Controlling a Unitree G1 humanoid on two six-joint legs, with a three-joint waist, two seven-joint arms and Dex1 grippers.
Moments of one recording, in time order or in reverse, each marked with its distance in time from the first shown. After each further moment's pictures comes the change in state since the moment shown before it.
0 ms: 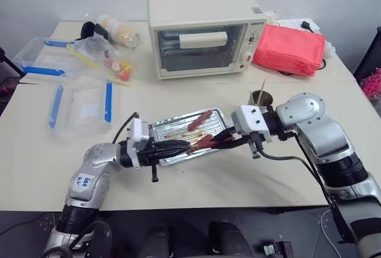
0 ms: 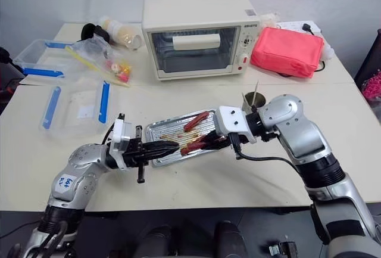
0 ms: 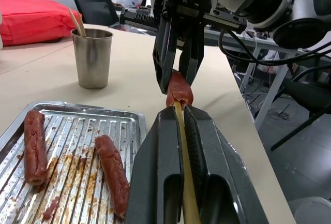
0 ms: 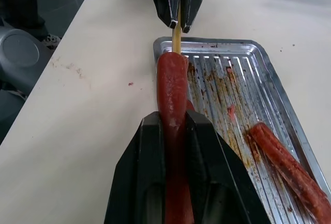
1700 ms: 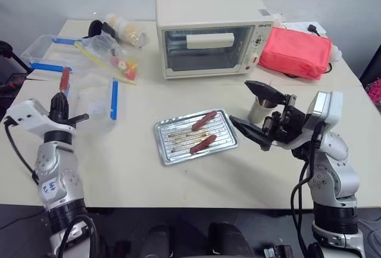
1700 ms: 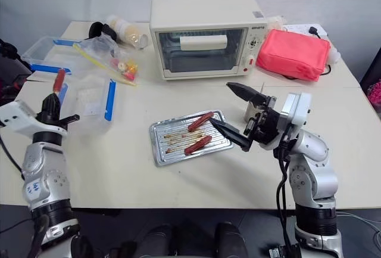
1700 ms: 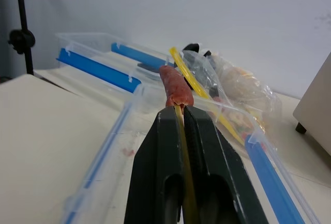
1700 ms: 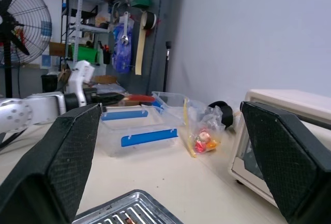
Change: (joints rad) left arm -0.099 -0.145 0.601 0.231 0.109 -0.131 1.001; right arm 0.402 0.274 -0.436 -0.233 0.416 -0.161 -0.406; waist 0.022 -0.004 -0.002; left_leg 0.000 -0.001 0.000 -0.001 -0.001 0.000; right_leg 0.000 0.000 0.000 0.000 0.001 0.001
